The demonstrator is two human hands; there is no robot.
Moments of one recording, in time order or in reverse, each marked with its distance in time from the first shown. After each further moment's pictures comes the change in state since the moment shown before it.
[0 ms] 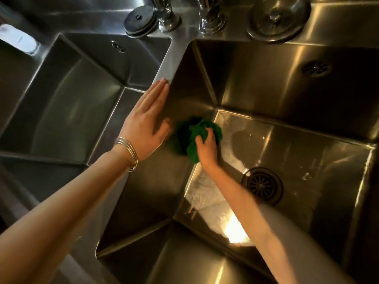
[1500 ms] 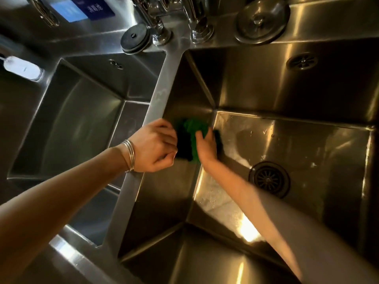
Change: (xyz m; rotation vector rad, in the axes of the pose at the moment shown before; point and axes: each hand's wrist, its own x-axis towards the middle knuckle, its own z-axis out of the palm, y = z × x) left_hand 0.007 -0.016 -0.015 0.153 -0.333 0.795; right_hand -0.005 -0.027 0.014 0.128 0.095 0.121
